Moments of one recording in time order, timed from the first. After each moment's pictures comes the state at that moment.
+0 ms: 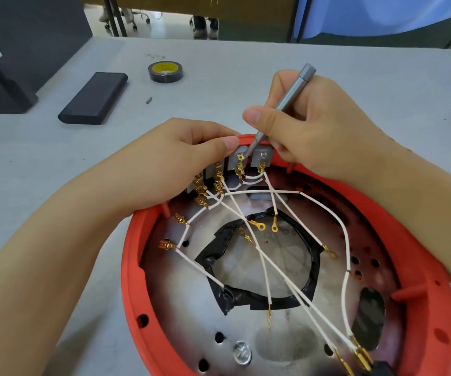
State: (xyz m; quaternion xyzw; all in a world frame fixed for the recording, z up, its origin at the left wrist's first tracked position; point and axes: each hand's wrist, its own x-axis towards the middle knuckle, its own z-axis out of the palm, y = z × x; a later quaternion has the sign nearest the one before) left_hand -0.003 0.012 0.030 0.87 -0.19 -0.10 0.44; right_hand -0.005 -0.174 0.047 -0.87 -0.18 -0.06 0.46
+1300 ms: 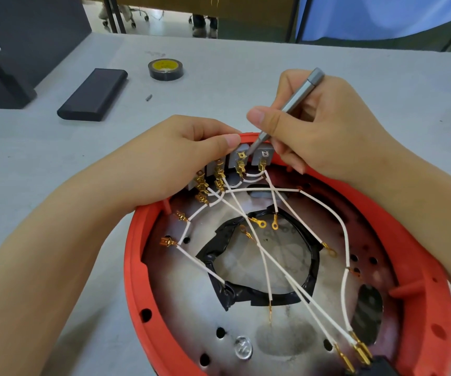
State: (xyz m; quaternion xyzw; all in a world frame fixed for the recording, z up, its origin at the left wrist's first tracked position) left_hand -0.005 0.011 0.034 0.87 -0.18 -0.11 0.44; right_hand -0.009 -0.177 0.044 -0.85 -0.20 -0.09 0.48
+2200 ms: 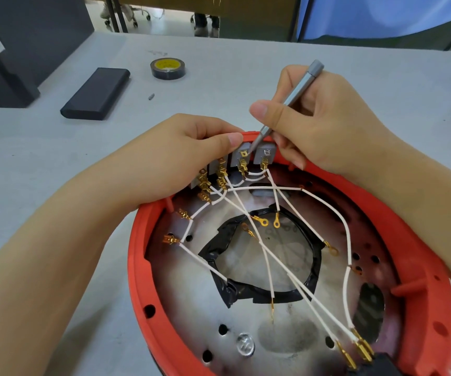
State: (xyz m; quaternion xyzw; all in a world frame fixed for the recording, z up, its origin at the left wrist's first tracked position) left_hand -0.005 0.012 0.034 0.87 -0.18 -0.11 0.44; right_hand -0.005 -0.177 0.046 -0.84 -0.19 -0.06 0.50
